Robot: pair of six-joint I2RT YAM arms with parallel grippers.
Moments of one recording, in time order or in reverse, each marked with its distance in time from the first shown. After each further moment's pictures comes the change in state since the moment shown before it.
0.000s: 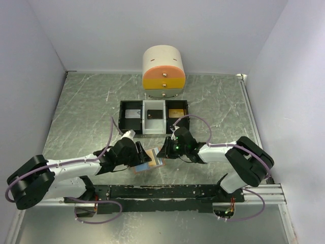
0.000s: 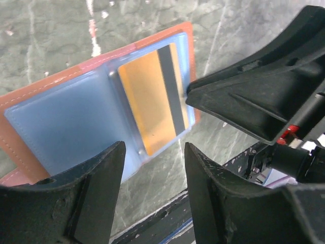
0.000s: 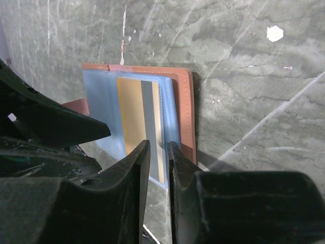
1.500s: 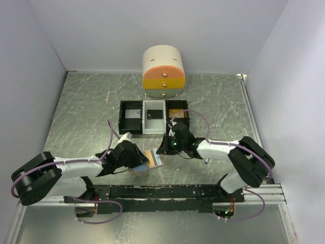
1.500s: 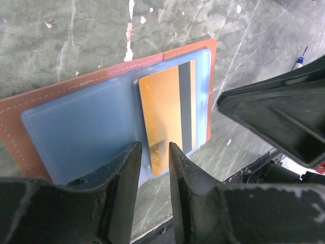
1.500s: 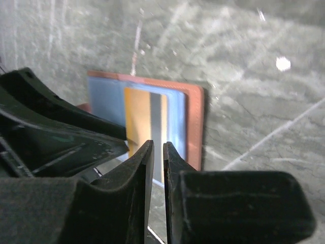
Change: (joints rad) left arm -0.009 0.068 -0.071 0.134 -0.064 -0.143; right arm 0.000 0.003 0.085 -0.125 0.004 -0.056
